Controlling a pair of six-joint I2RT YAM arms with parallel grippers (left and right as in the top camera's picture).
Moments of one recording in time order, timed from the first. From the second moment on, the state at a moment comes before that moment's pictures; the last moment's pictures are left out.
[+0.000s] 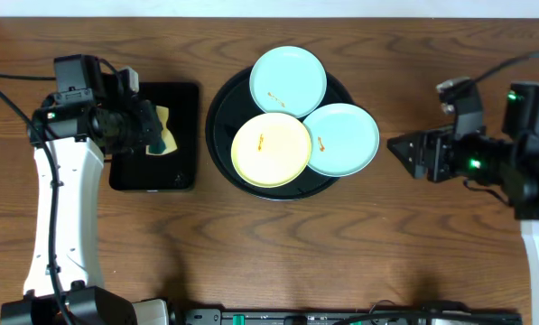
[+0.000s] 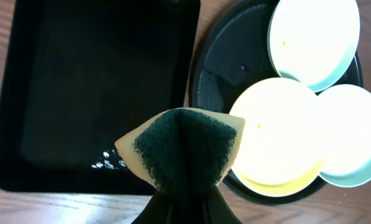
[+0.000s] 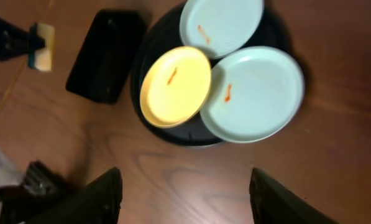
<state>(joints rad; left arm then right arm) 0.19 1.50 1.38 -1.02 0.34 -0.14 0.02 1.22 1.45 -1.19 -0.57 -0.02</state>
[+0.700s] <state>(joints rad) 0.23 1.65 1.38 -1.04 0.36 -0.14 0.50 1.68 1.45 -0.86 -0.13 0.30</state>
